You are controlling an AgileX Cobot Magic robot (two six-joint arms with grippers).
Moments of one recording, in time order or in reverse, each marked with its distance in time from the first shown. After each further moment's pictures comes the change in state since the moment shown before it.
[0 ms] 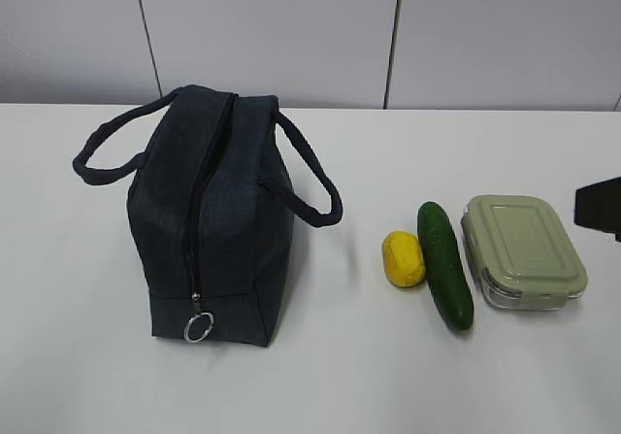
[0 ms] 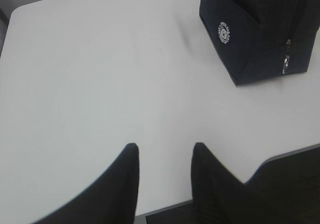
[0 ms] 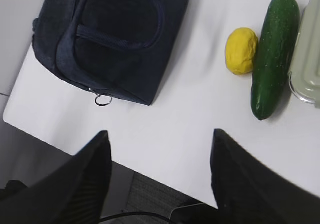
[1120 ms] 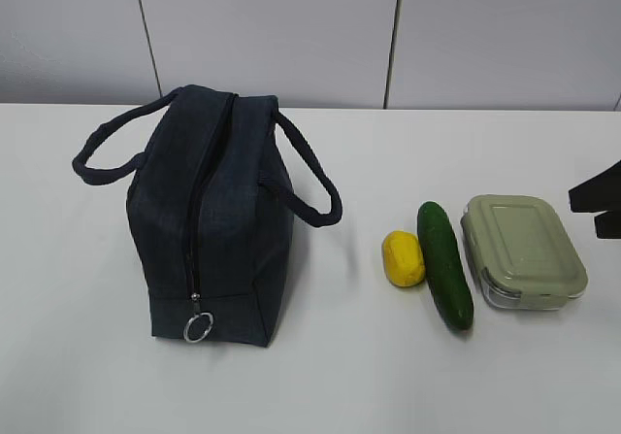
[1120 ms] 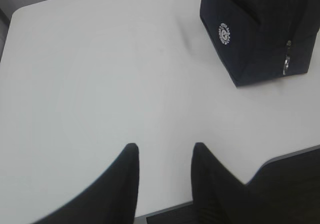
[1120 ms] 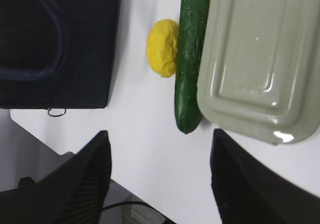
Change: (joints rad) left arm -0.002 0.000 0.000 0.002 -0.003 0.000; right arm -0.290 0.723 -0.271 0.056 0.190 -0.311
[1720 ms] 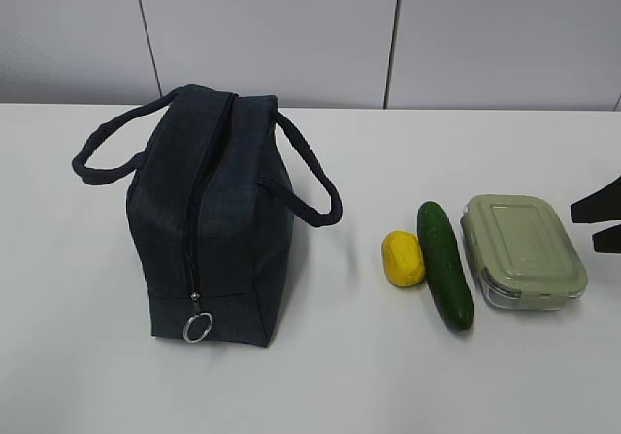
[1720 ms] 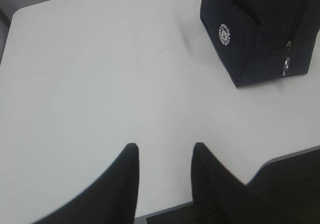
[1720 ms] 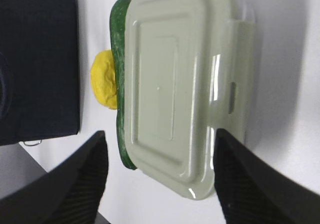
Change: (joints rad) left arm 0.000 0.000 0.000 0.000 -0.004 0.000; right arm -0.087 0.302 -0.138 0.038 -0.002 -0.079
